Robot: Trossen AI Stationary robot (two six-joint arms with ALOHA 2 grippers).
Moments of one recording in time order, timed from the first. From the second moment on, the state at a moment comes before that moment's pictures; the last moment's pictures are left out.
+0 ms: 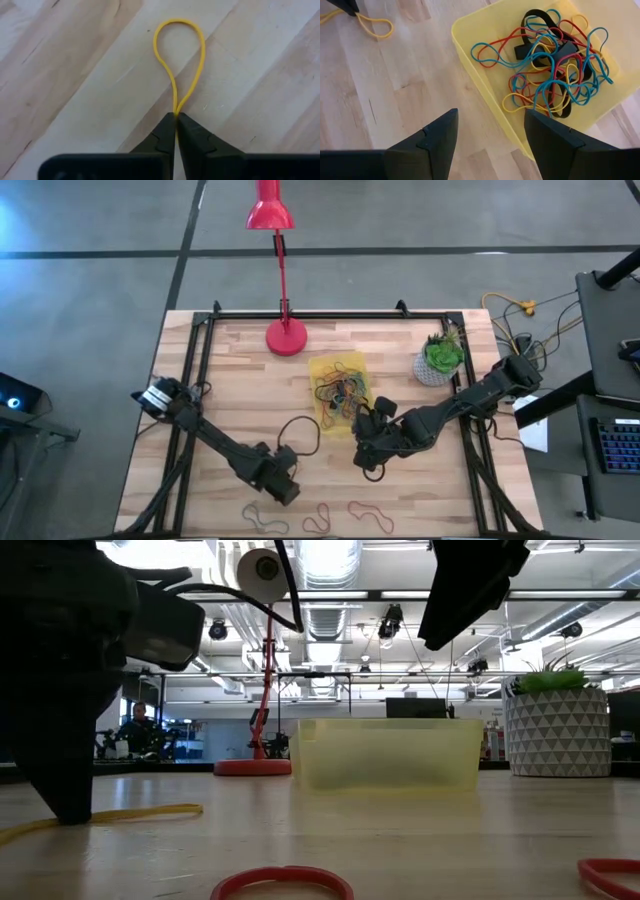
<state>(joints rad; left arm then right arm) -0.60 1.94 1.20 -0.67 -0.15 -1.30 0.45 1.69 1.31 -0.83 0.47 0.77</state>
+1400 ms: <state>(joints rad) -0.10 1.81 1.62 -0.66 -0.08 -0.38 0.95 1.75 1.29 -1.22 0.54 1.67</state>
